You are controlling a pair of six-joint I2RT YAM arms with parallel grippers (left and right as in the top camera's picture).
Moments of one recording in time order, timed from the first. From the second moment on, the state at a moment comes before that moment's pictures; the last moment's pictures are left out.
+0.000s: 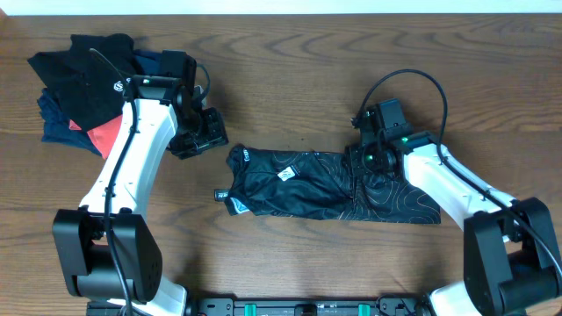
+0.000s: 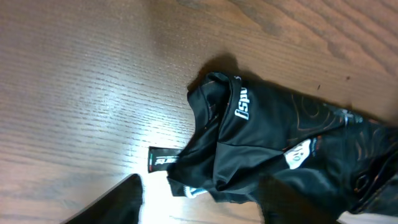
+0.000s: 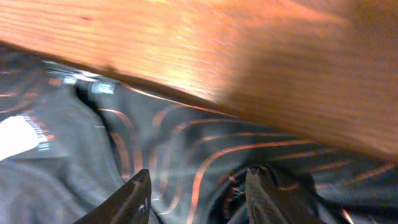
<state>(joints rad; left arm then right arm) -0.09 1.72 1.41 -1.14 0.20 -0.38 0.31 1.67 0.95 -0.48 -0.22 0.21</state>
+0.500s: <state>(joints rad) -0.09 1.74 1.17 -0.92 0.30 -0.32 0.26 1.34 0.95 -0.66 -0.12 0.24</state>
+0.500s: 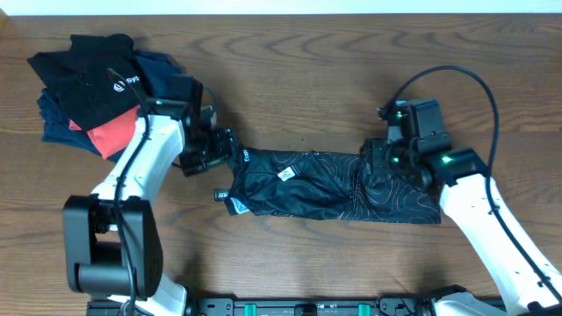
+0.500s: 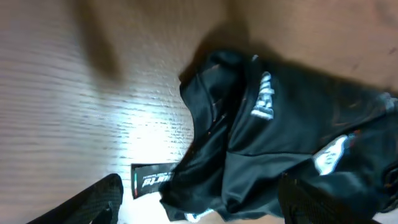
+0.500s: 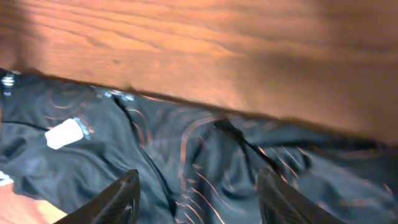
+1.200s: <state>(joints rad) -0.22 1.94 1.07 -0.78 0.67 -0.25 0.21 1.35 0.95 -0.74 -0.07 0.26</state>
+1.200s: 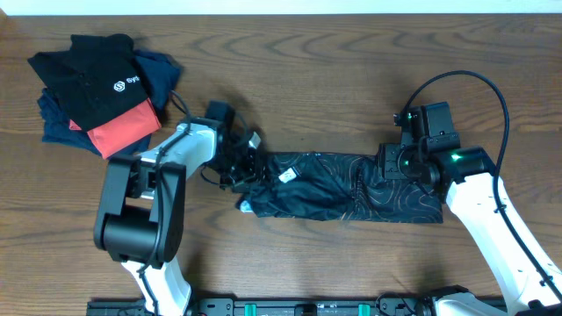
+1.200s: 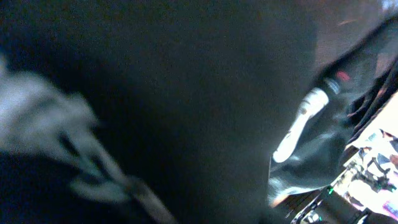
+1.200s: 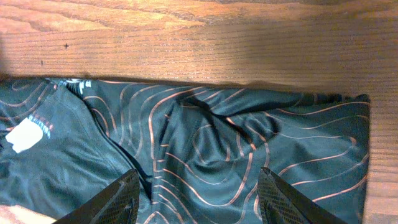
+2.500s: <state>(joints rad) -0.69 1.88 1.46 -1.05 0.30 -0.36 0.07 1.35 0.95 -0.88 0.03 0.26</state>
